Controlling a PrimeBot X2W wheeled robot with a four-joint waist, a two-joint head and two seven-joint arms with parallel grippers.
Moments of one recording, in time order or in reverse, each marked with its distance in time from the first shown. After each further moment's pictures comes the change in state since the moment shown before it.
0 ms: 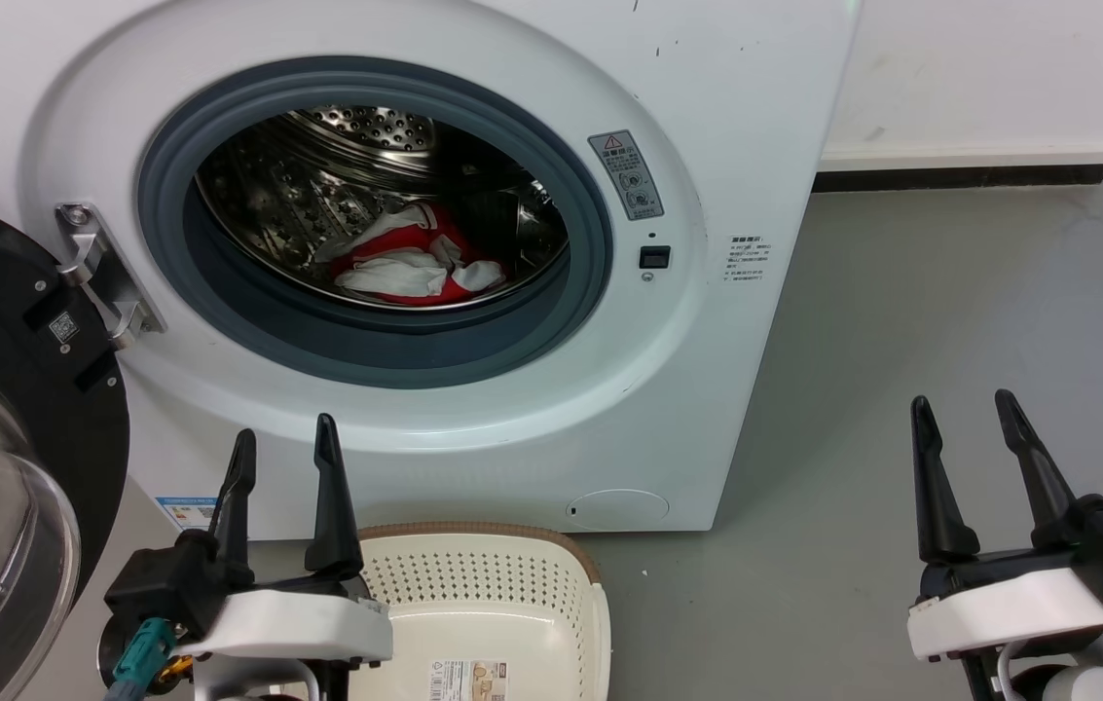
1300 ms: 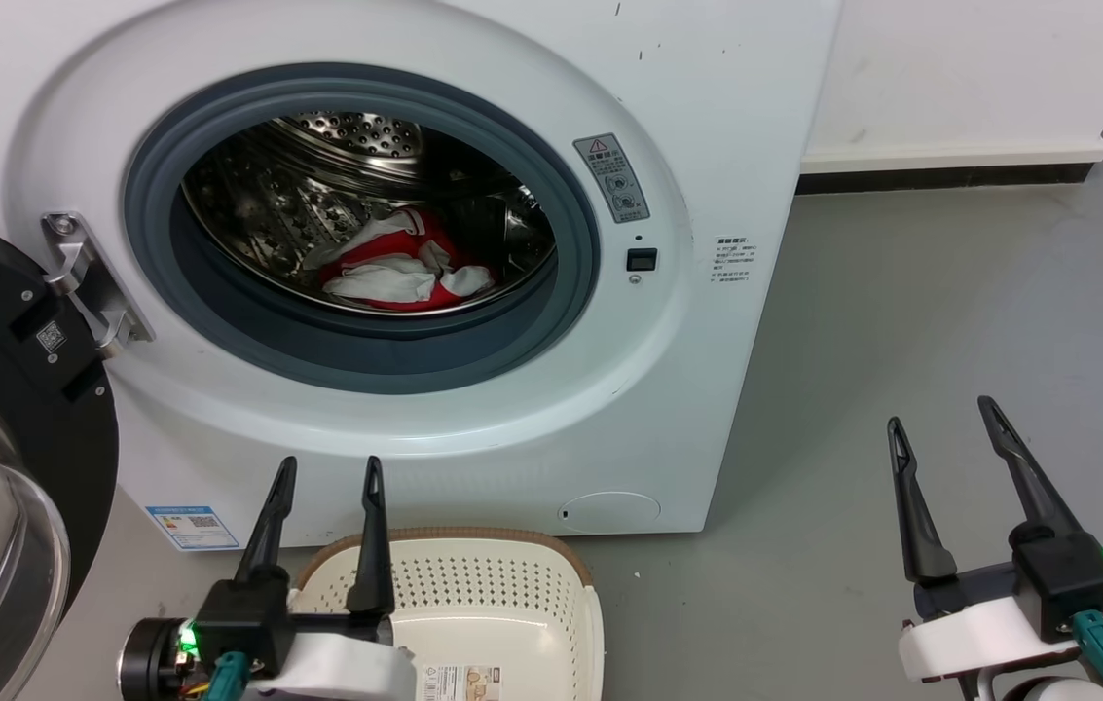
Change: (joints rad) left arm 0.029 0.009 -0.045 0.095 0.244 -0.016 -0.080; right arm 0.019 -0.003 -0.001 0.008 -0.311 0.000 -0.082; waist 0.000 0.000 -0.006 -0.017
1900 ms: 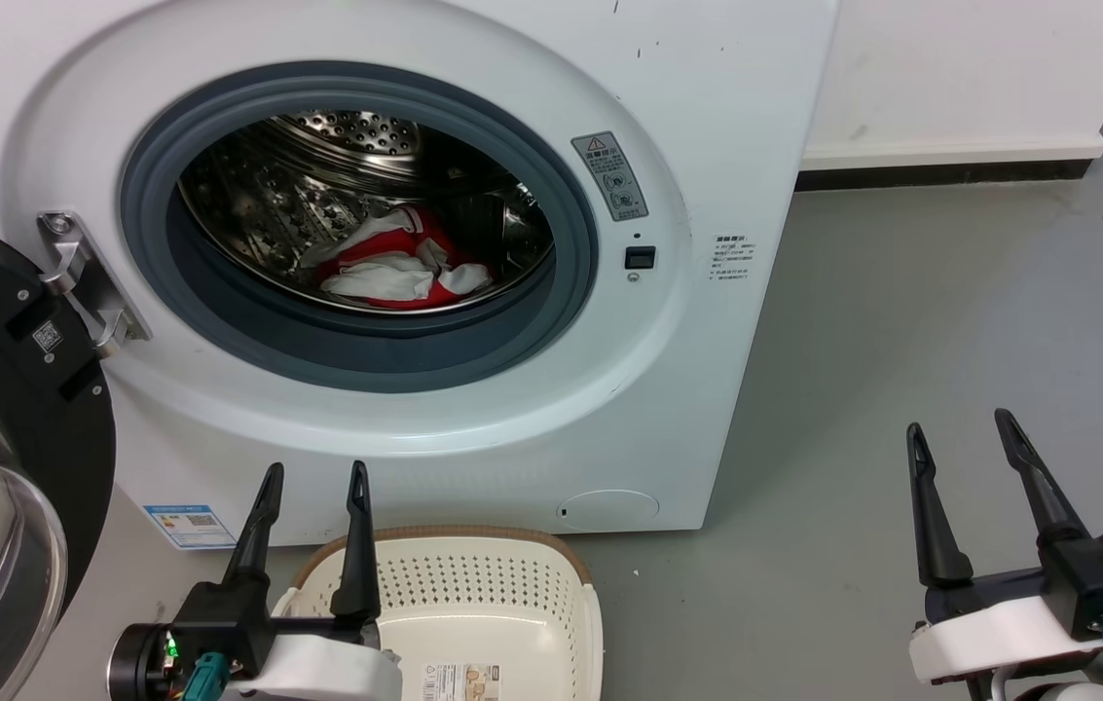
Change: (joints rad) left arm 0.003 -0.010 0.055 0.015 -0.029 -0.063 -0.002; right arm 0.002 -0.001 -0.023 0.036 0.097 0.000 0.000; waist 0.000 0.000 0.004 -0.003
